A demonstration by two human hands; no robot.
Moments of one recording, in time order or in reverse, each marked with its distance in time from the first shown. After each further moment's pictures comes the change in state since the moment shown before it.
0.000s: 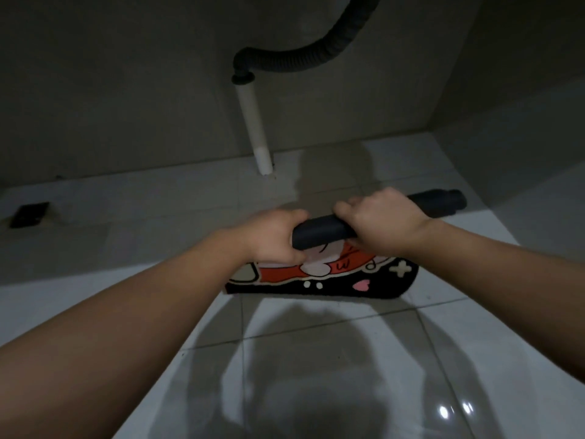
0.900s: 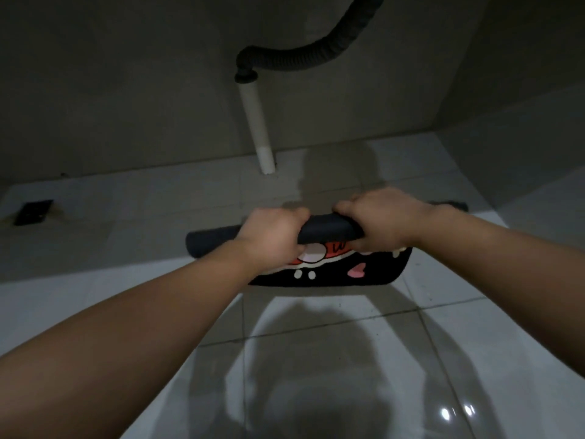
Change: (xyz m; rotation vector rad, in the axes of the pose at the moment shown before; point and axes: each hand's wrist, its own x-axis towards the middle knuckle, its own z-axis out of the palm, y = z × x) left_hand 0.002 -0.002 0.018 0.346 0.338 0.041; right_hand 0.010 0.012 -0.002 0.204 -0.236 0.072
